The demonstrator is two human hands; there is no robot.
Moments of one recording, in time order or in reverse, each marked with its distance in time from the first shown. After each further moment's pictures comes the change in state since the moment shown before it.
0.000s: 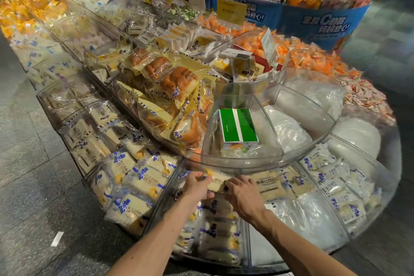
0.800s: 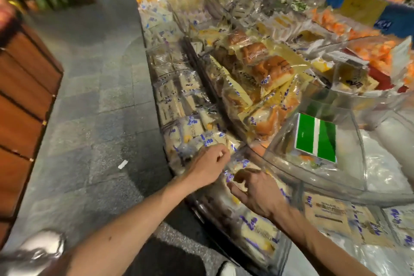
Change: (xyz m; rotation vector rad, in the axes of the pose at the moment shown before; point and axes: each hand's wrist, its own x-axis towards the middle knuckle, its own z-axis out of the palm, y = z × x) left_hand -0.095 0.031 -0.109 0.613 0.276 0.425; right_hand 0.013 -0.086 -0.056 0.287 0.032 -0.449
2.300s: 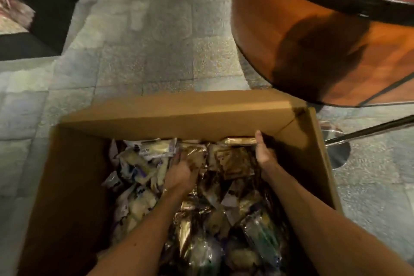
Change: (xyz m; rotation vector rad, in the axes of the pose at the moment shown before) left_hand -0.867 -0.650 0.040 -0.601 0.875 -1.876; right_hand -0.232 -0.845 0.708 0.126 -1.190 0.057
